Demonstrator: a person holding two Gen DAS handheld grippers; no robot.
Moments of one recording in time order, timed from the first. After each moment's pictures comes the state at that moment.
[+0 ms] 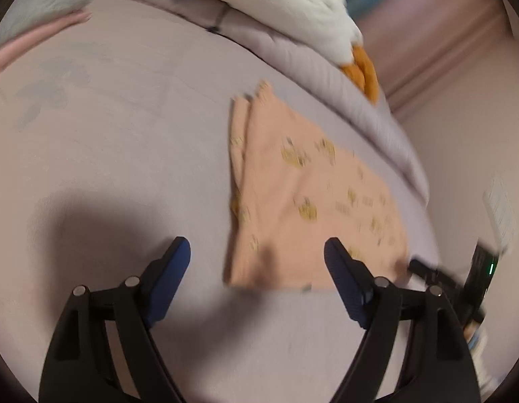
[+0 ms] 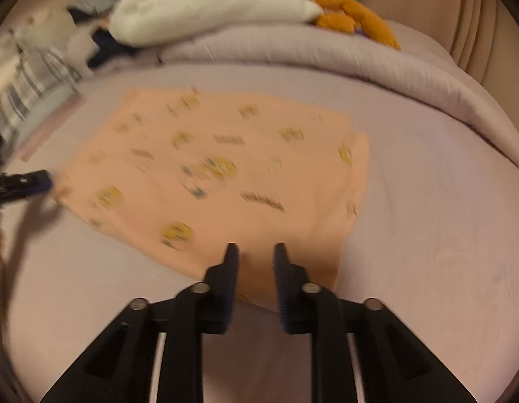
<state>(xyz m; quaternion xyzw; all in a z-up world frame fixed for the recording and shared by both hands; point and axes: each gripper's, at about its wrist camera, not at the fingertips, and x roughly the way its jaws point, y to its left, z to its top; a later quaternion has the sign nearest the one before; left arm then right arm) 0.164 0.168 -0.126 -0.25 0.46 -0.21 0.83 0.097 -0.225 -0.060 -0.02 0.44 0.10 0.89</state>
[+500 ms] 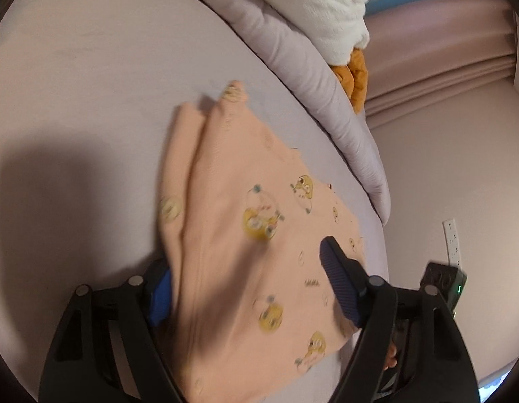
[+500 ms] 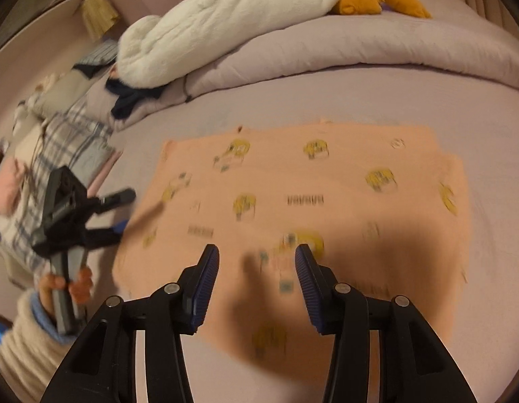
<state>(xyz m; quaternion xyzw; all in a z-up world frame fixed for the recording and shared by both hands) 0.264 0.124 -0.146 -0.33 0.49 -0.28 0.75 0.165 -0.187 -0.066 0.14 0.45 0.18 0.86</state>
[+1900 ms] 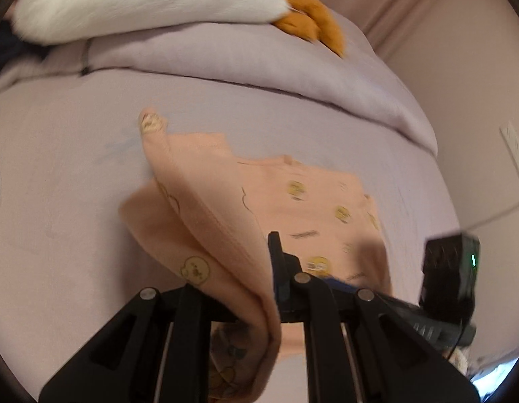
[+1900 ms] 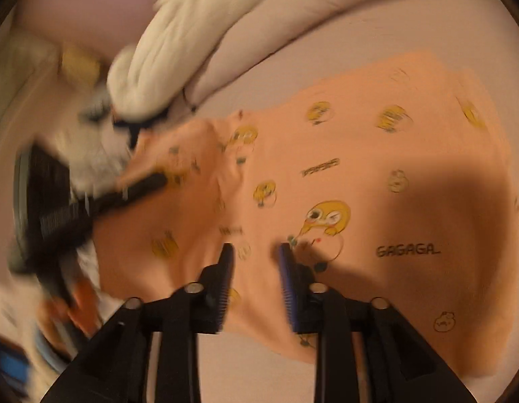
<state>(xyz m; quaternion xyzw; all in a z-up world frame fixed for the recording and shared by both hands) 0.241 -0.021 -0.042 -0.06 0.52 -0.26 0.81 0.111 -0.226 -0.084 0.35 0.46 0.21 0.78</state>
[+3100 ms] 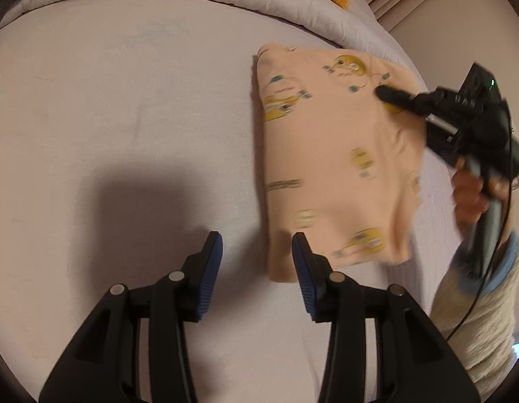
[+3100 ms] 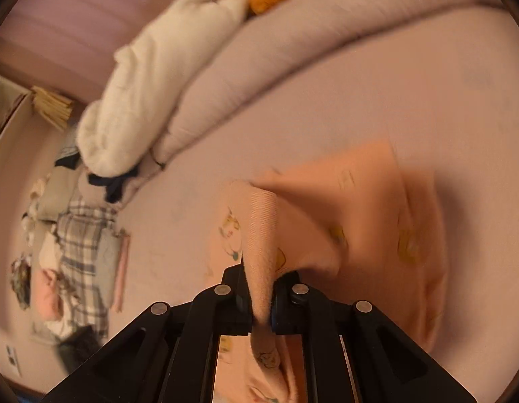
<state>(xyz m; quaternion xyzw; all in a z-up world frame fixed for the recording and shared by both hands) 0.180 0.014 -0.109 -0.09 0.58 -0.27 0.77 0.193 -0.254 -0.038 0.33 0.47 0.14 0.81</state>
